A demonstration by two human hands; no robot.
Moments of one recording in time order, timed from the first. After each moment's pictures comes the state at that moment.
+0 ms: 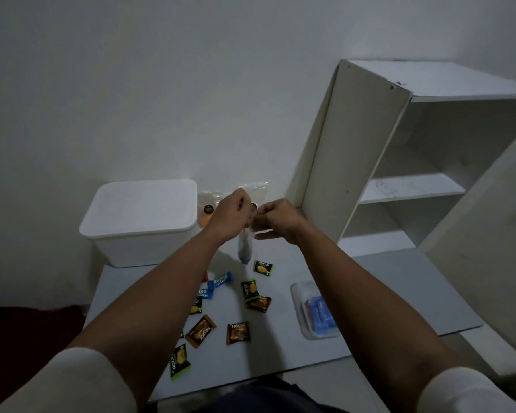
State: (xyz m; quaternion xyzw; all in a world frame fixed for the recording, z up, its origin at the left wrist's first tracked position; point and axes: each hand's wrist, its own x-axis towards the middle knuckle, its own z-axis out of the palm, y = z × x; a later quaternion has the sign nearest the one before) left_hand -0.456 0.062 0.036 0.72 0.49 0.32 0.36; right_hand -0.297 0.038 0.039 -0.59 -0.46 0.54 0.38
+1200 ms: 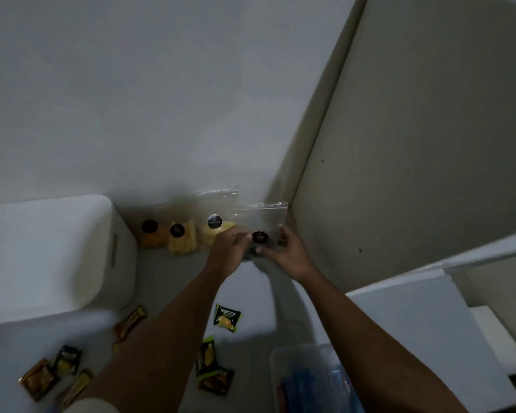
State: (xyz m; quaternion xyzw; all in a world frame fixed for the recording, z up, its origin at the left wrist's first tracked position) left_hand -0.291 0.268 -0.146 0.63 0.57 0.27 0.45; right_hand -0.119 0.225 -0.150 -0.68 -0.42 0.48 0.36
